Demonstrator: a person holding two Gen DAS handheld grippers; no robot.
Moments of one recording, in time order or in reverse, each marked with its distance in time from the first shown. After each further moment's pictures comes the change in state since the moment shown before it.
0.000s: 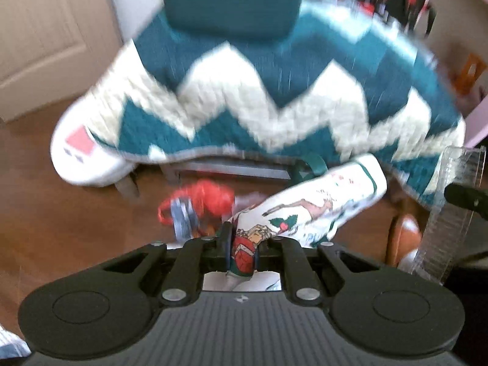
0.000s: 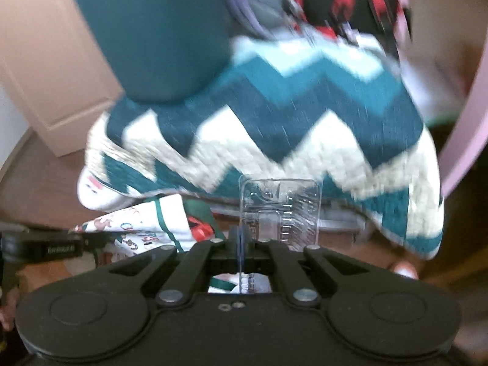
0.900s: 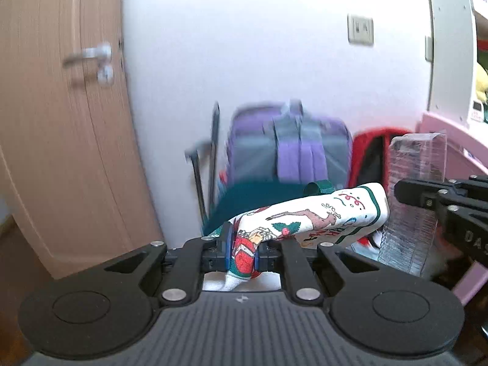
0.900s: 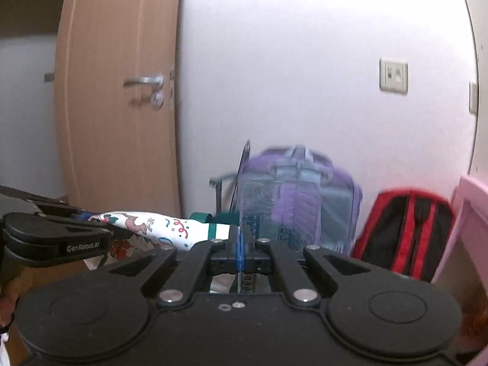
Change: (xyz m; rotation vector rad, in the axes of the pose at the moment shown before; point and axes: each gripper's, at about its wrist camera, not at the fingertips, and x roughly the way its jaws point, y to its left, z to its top) left arm -0.284 -0.007 0.241 0.072 -0.603 0.136; right arm -0.161 0.118 0.275 -0.302 -0.554 0.088
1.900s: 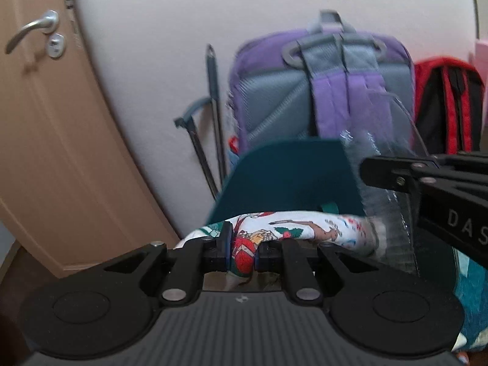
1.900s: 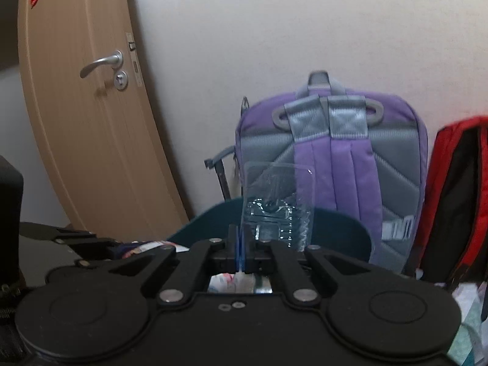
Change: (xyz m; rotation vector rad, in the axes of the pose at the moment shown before) left arm 0.204 -0.011 -0.022 0.128 0.198 0.070; right arm 0.192 -0.030 -0.039 0.205 0.097 0.105
